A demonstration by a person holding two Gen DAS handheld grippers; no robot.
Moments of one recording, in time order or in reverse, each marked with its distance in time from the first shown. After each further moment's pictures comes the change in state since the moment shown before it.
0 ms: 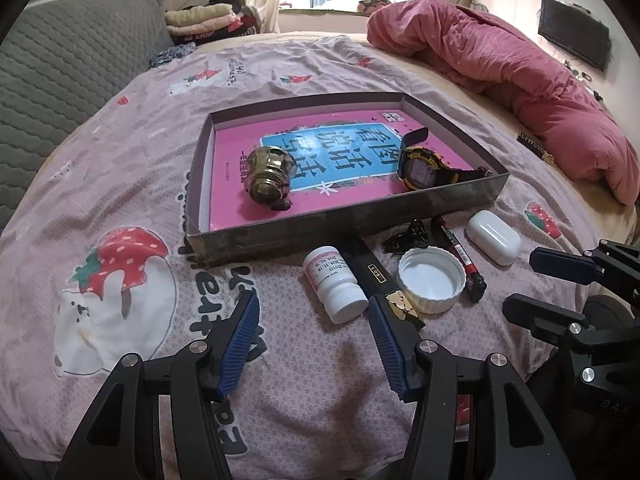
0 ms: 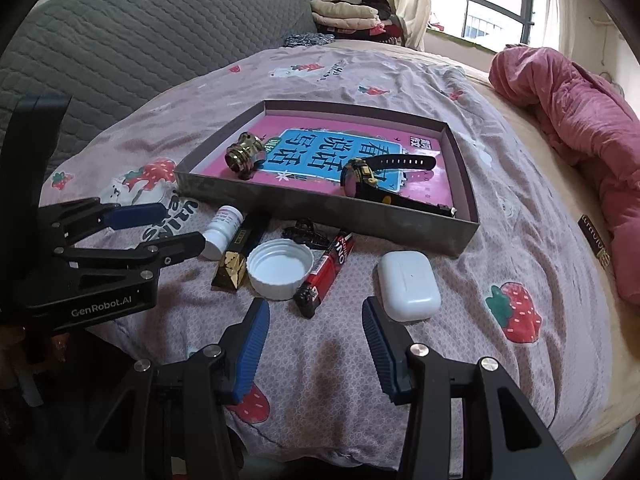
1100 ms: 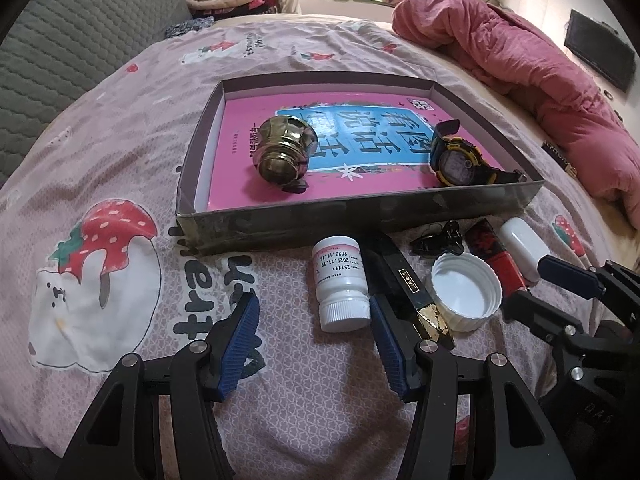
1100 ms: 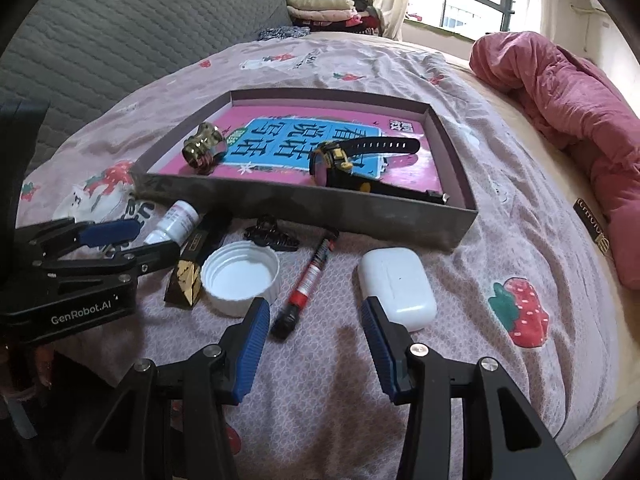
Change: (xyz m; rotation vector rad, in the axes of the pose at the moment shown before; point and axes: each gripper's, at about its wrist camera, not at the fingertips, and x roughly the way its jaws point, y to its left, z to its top) left arm 0.033 0.009 0.005 -0.090 0.058 0.016; right arm 0.031 -0.011 0.004 0.053 0.005 -0.053
